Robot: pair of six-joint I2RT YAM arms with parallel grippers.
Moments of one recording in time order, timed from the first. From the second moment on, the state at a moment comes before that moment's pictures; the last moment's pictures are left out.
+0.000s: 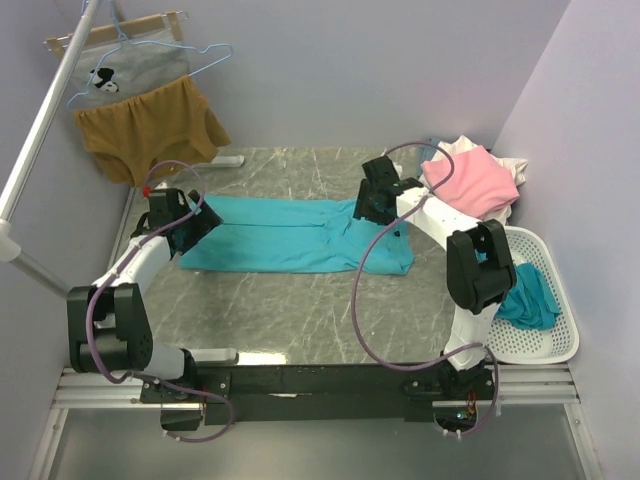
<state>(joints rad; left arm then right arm) 0.06 1.41 0.85 -0.20 0.08 -0.65 0.41 1.87 1.42 -0.54 0.17 0.57</state>
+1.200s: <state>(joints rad) -0.21 1.72 0.94 -0.08 0.20 -0.66 0.30 2.26 1.82 -0.76 0.07 0.51</state>
